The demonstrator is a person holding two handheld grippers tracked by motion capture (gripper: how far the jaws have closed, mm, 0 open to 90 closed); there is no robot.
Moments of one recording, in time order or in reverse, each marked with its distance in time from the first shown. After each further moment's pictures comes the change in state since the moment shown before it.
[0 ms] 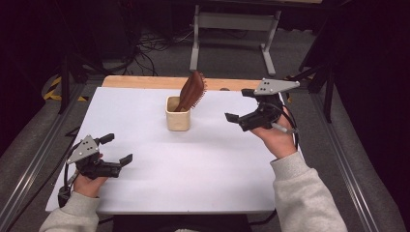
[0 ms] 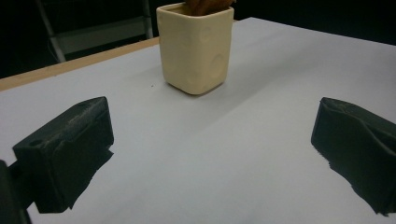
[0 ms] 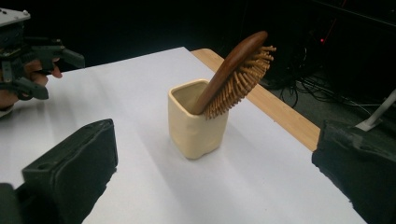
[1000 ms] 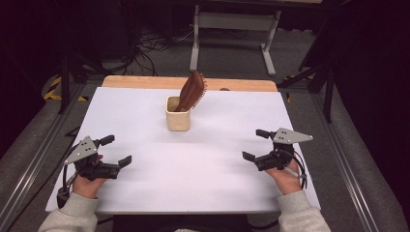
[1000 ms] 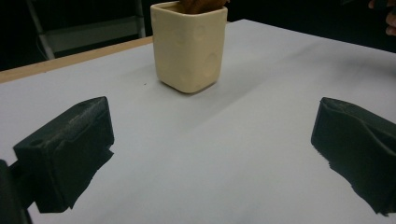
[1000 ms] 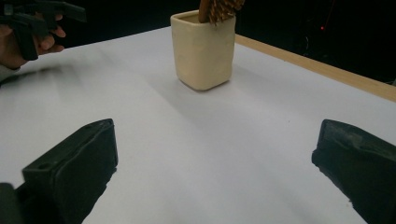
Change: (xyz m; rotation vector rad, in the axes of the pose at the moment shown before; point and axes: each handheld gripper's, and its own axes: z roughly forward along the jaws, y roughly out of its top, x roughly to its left) left arm 0.003 -0.005 -0.003 -0.004 -0.026 -0.023; right arm 0.013 -0.153 -0.019 -0.088 0.005 0.114
